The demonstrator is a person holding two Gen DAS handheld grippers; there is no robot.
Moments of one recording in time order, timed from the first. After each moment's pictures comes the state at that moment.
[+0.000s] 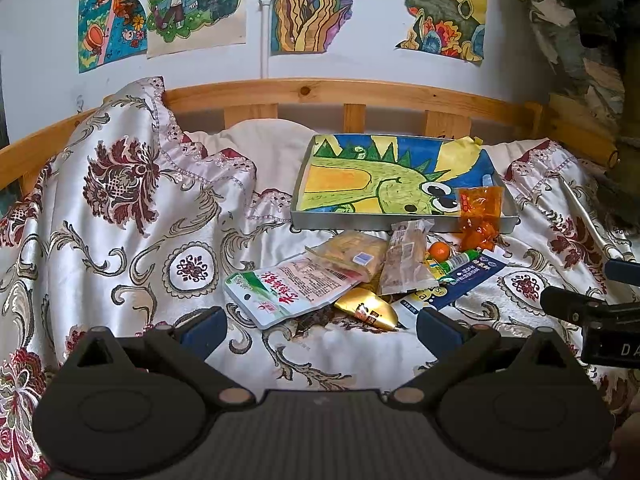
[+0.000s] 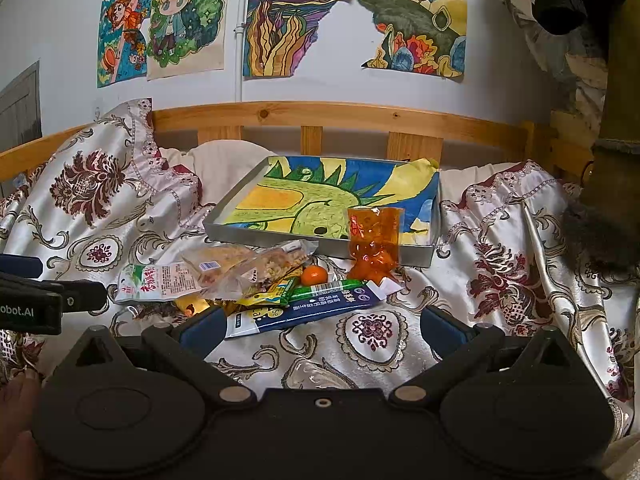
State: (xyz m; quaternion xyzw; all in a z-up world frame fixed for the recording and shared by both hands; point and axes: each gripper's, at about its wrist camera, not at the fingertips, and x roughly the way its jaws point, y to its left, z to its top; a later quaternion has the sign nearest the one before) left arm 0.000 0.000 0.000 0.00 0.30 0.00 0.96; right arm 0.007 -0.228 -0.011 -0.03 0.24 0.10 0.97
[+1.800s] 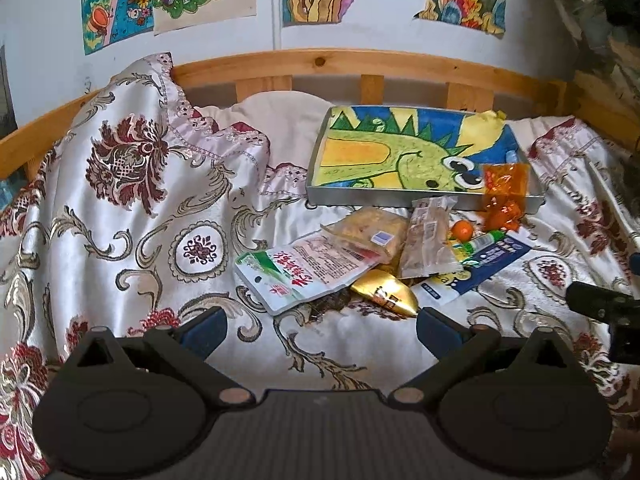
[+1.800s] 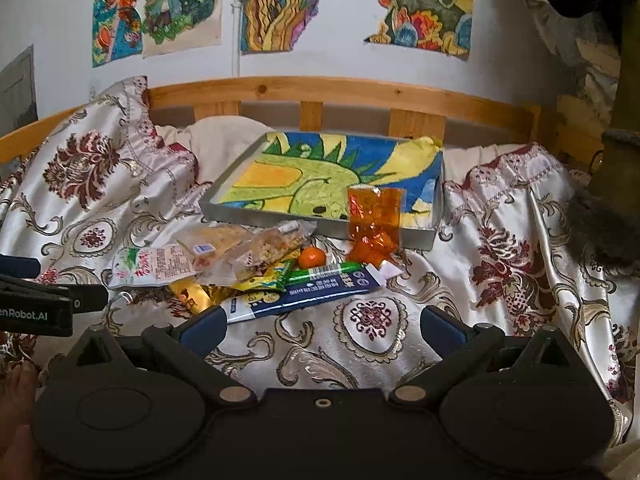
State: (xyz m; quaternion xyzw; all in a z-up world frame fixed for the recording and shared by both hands) left arm 0.023 -0.003 -0.011 0.01 0.34 0.03 0.94; right arm 0.025 -0.229 -0.006 -0.04 0.28 0.10 0.95
